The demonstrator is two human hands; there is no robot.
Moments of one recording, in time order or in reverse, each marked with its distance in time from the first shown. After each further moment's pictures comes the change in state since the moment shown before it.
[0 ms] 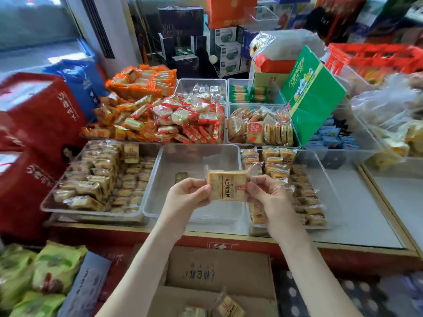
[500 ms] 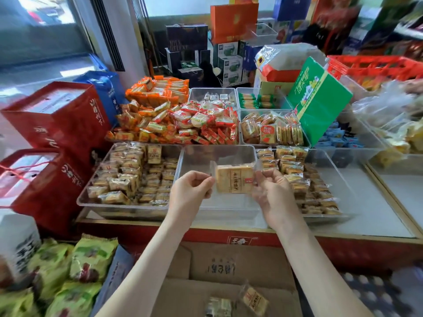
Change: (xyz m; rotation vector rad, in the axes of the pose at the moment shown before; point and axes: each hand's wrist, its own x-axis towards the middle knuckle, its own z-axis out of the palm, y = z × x) left_hand -0.037 0.015 -0.068 0.273 0.170 0.202; right_hand -0.046 -0.002 0.087 0.262 0.142 0.035
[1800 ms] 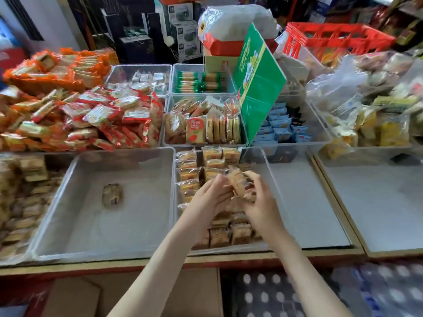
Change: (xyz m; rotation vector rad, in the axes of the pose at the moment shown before) left_hand 0.069 -0.005 0.306 -0.394 -0.519 -0.395; right_hand 0.167 -0.044 -0.240 -1.115 0.025 -0.478
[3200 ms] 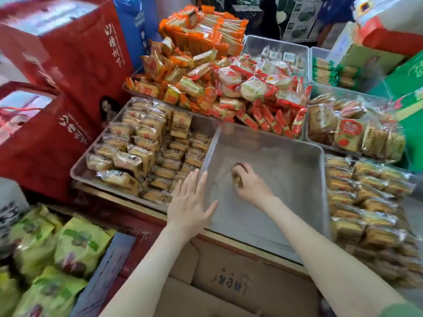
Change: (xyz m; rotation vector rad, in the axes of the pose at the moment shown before) left_hand -0.090 -0.049 -0.369 1.440 0.550 0.094; right_hand 0.053 -0.125 0.345 -0.398 -0.707 -0.228
